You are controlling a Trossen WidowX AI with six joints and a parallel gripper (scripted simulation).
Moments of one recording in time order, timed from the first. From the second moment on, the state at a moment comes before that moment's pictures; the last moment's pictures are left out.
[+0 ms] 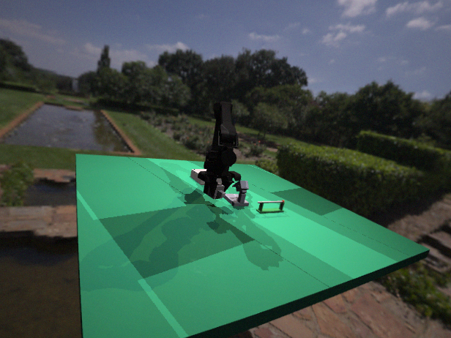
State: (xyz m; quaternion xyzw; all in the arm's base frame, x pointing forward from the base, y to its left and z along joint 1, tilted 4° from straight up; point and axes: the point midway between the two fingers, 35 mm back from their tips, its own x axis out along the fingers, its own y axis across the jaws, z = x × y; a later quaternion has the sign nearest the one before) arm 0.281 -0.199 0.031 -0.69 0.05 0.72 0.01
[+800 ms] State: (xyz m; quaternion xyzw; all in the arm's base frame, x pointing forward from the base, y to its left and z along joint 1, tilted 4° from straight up) arm 0.279 -0.200 -0.005 -0.69 0.05 0.72 0.01
